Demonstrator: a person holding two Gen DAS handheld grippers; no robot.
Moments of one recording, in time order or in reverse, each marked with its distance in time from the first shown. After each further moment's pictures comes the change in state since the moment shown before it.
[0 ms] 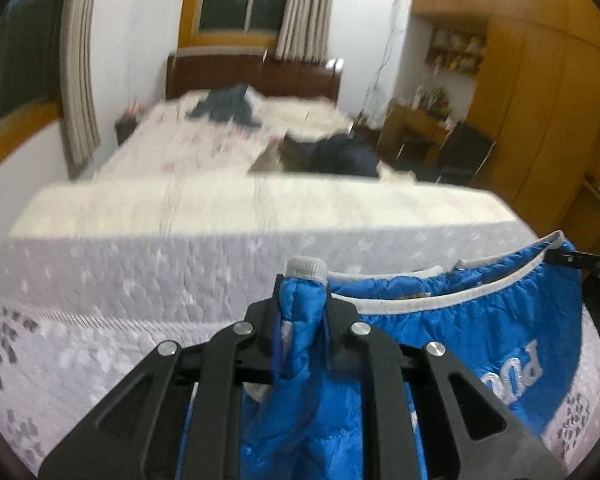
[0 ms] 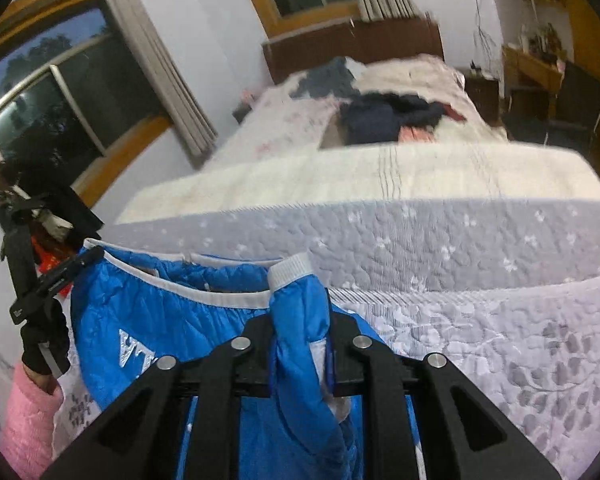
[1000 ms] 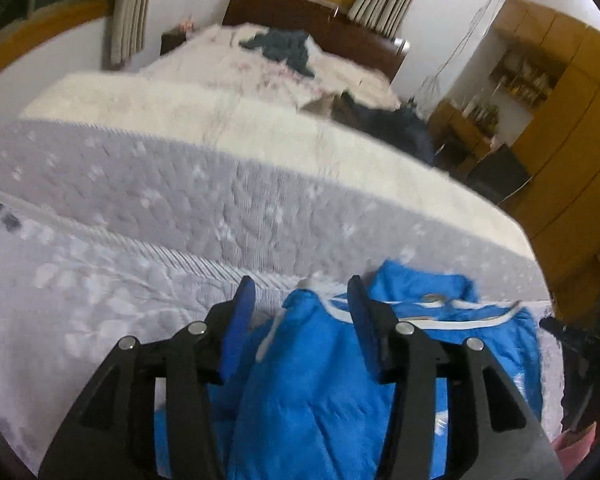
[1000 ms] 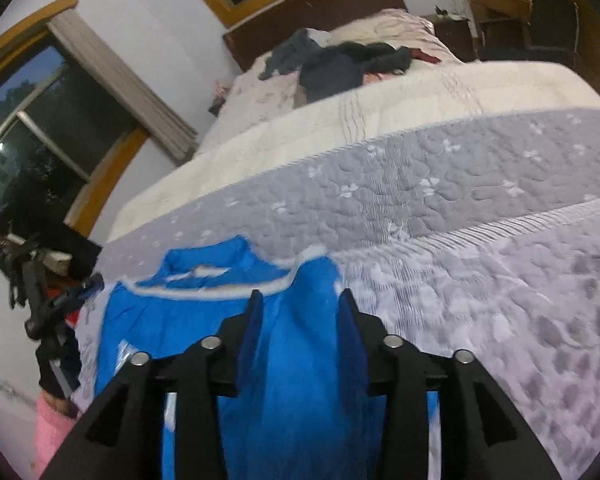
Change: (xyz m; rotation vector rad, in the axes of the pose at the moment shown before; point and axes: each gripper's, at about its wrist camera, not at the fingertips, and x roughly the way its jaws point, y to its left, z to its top) left arm -0.012 0.059 -0.012 -0.259 0.070 0.003; right arm 0.016 -0.054 -0.036 0.179 0.055 0.051
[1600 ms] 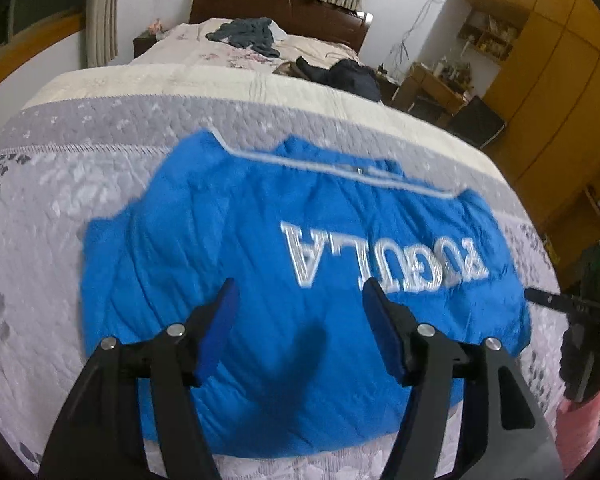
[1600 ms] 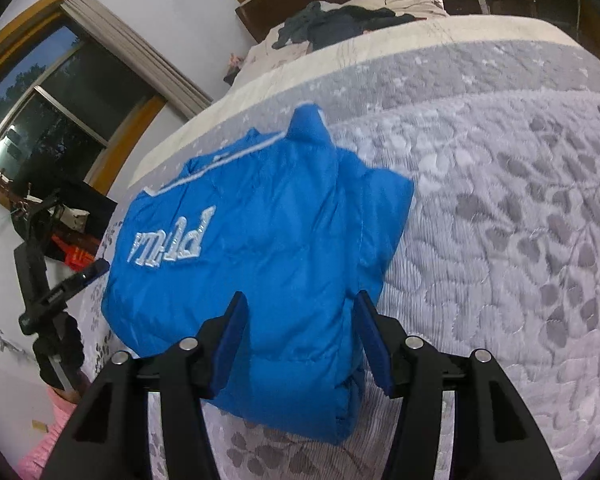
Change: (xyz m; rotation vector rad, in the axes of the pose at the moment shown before) left arm -0.028 -0.082 -0.139 0.110 0.091 0.006; right arm -0.038 -0.021 -0.107 -0.002 0.113 0.049
